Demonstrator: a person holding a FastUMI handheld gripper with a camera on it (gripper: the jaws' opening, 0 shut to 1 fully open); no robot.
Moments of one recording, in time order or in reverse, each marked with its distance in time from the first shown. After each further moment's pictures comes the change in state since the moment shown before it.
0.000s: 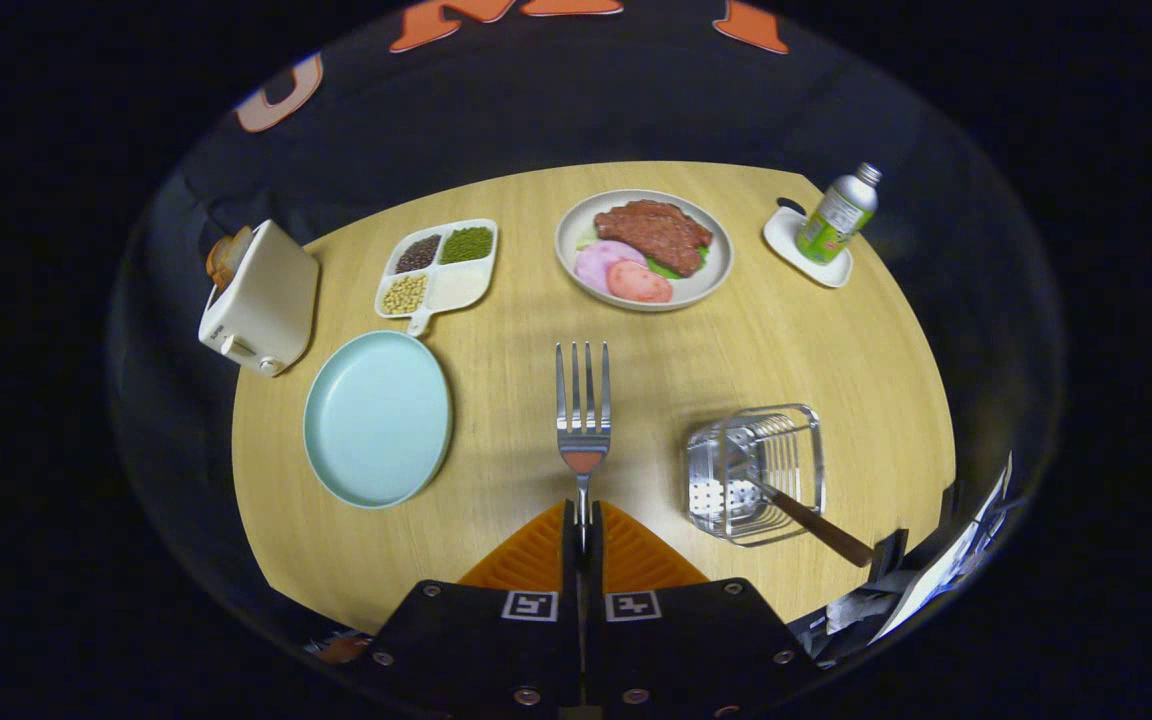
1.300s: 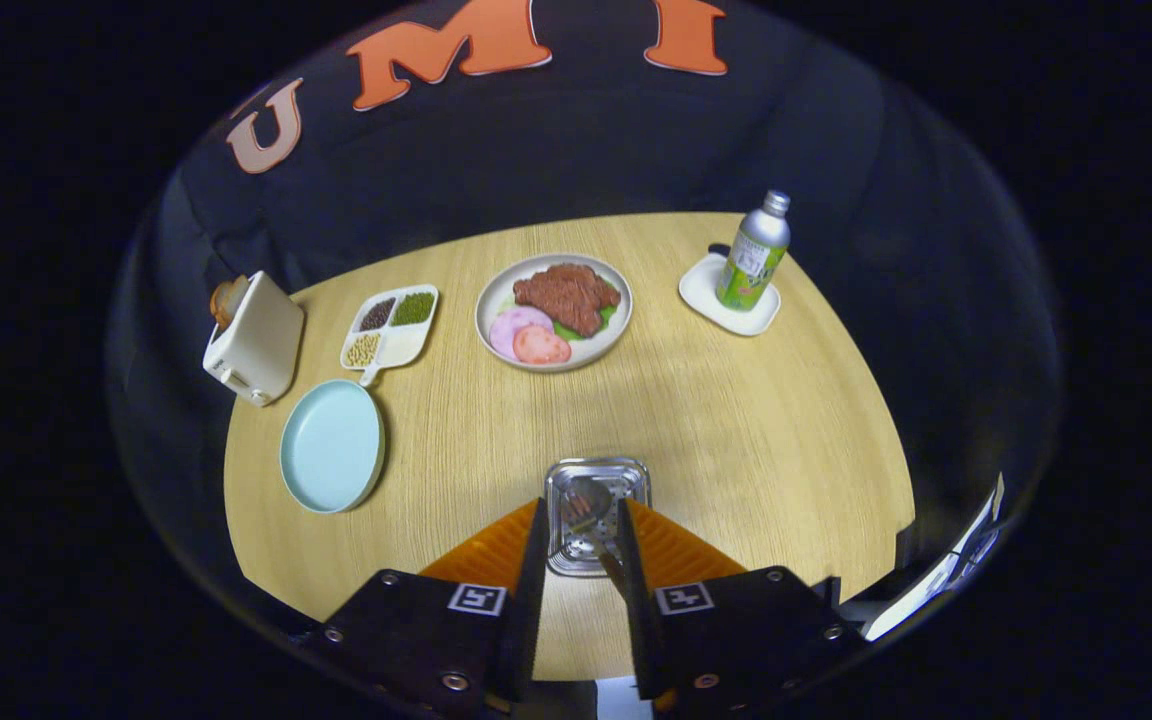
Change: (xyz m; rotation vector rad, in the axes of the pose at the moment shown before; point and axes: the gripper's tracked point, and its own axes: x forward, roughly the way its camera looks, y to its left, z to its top) arm -0.042 -0.076 0.065 -0.041 -0.279 0.051
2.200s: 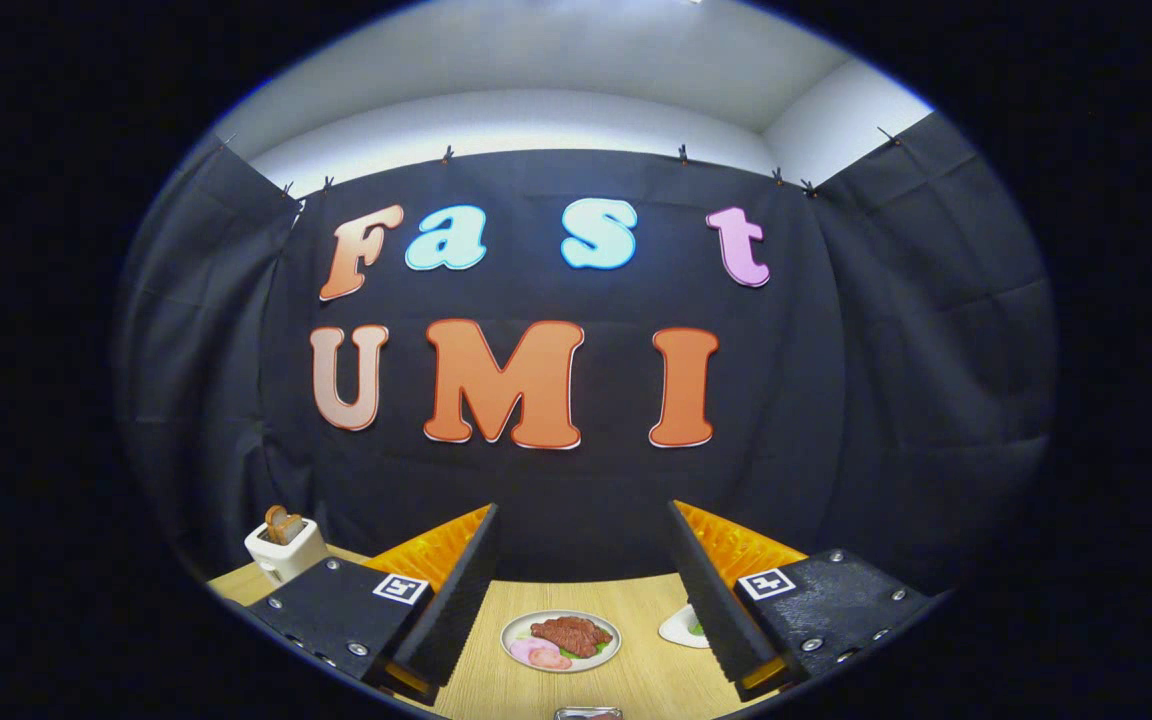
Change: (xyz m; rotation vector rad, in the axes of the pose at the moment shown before) arm -0.193 0.016 0.199 -0.066 -1.053 -0.023
